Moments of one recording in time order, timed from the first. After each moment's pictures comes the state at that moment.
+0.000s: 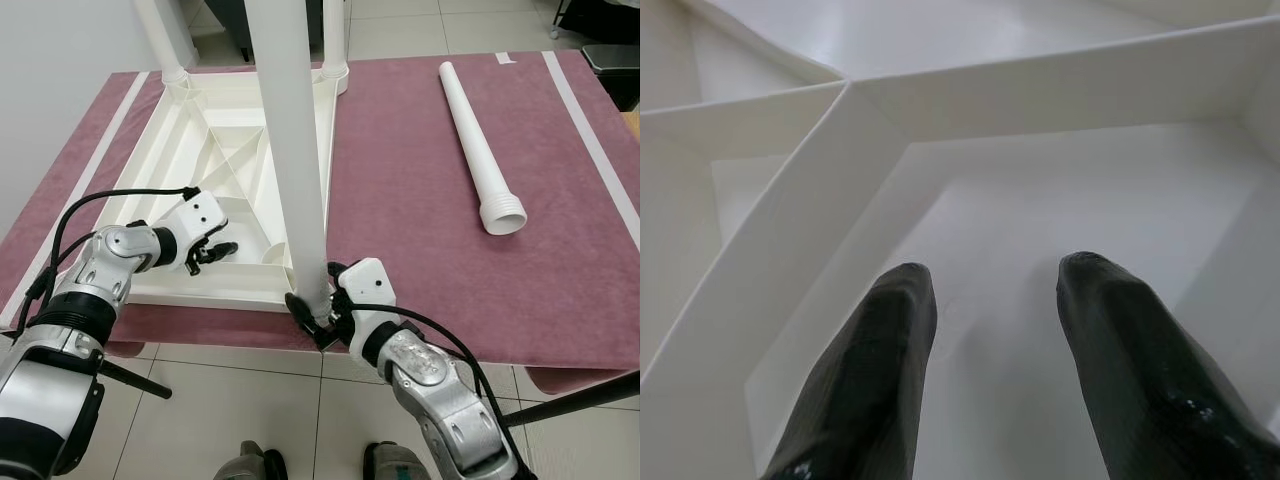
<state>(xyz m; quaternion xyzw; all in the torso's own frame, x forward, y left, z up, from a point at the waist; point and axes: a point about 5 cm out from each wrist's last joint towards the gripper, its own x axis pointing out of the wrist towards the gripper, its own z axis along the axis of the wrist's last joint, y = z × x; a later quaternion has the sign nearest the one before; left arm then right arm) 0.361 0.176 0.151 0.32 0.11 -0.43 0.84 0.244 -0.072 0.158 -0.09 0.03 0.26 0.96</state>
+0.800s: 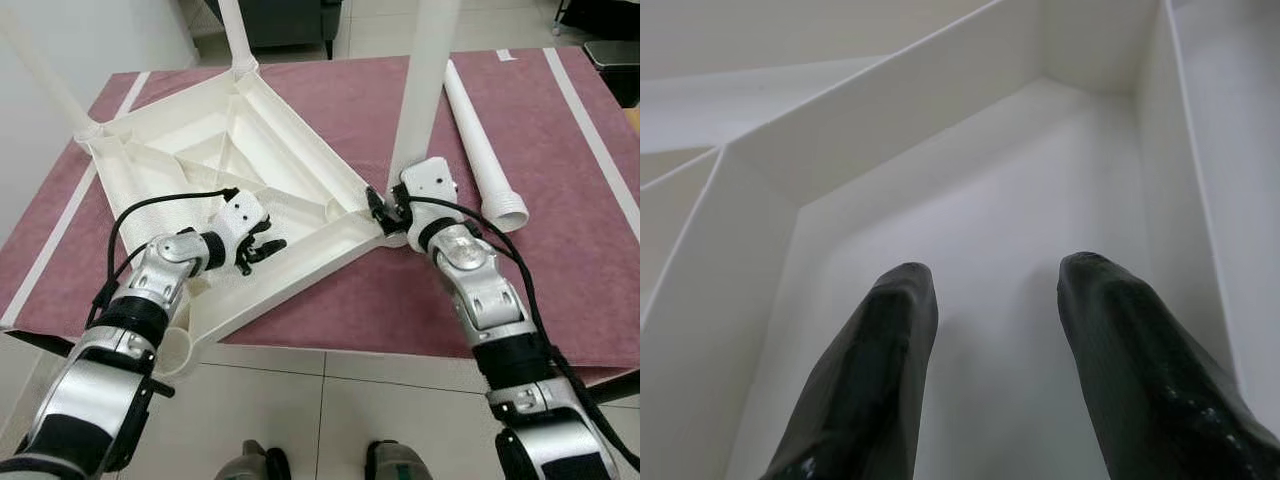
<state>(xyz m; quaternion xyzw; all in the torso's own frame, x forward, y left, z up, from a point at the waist) 0.369 0.109 0.147 0.20 0.05 -0.43 0.88 0.355 -0.148 0.209 -0.22 -0.08 0.09 0.97</state>
